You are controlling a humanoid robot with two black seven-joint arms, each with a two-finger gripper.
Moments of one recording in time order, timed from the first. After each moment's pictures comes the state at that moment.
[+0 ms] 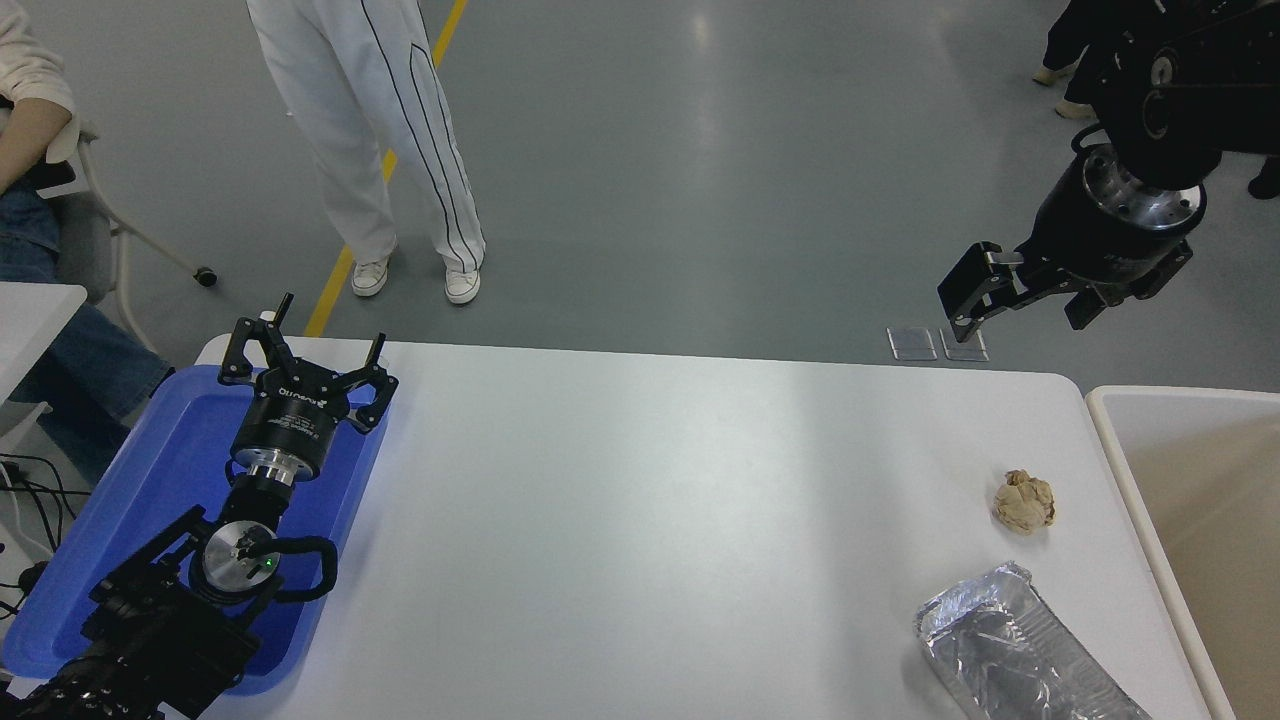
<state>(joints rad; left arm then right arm) -0.52 0.21 -0.98 -0.54 -0.09 -0.62 -0.36 2.20 -0.24 -1.44 1.19 -0.29 0.79 0.16</state>
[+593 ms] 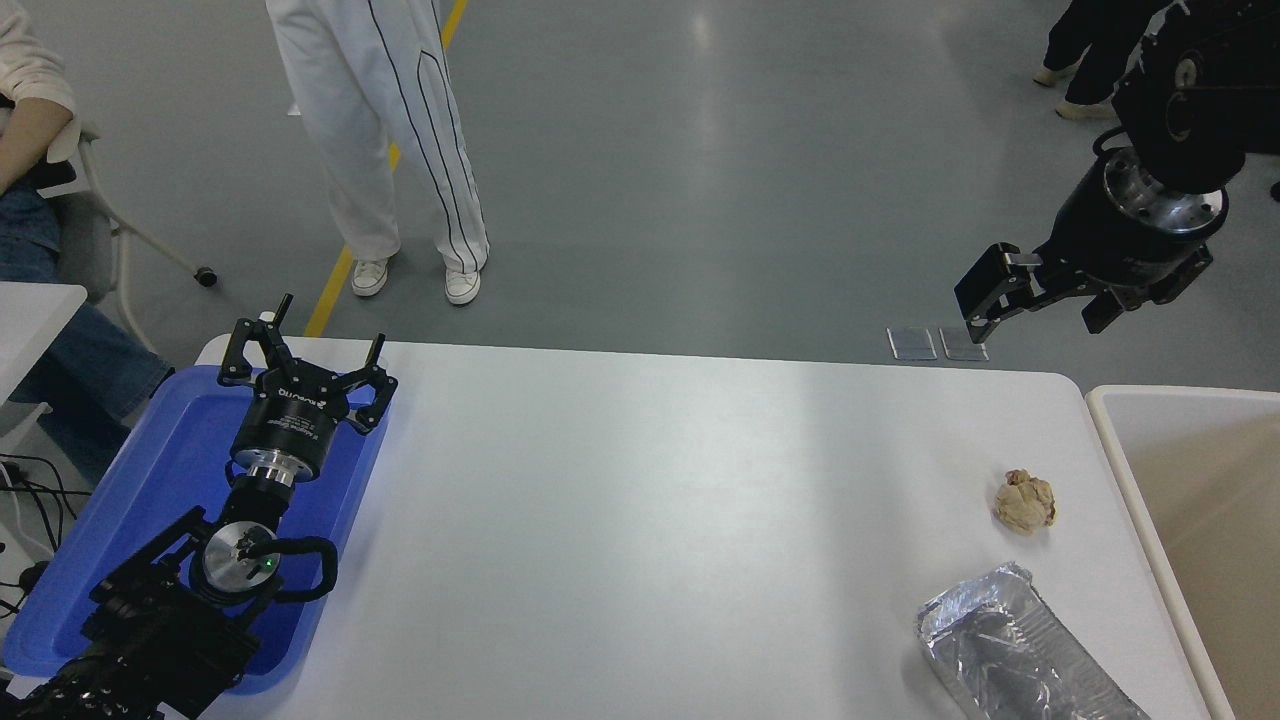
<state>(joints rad) -0.52 0.21 -0.98 -0.54 -0.09 -0.62 -0.36 2.14 -0.30 -1.44 1.19 -0.33 0.79 0.16</state>
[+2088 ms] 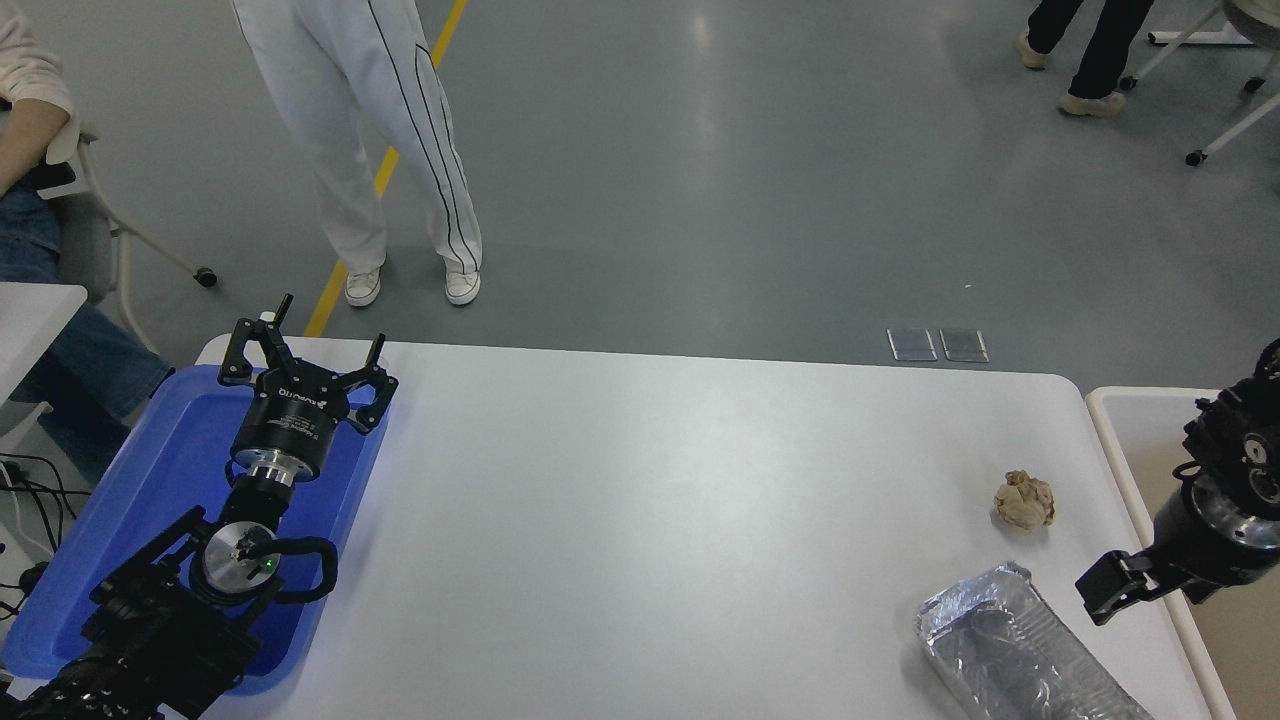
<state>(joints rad) -0.52 0.21 -0.98 -0.54 -0.09 -0.62 -0.36 1.48 -0.63 -1.13 1.20 -0.97 0.45 0.16</state>
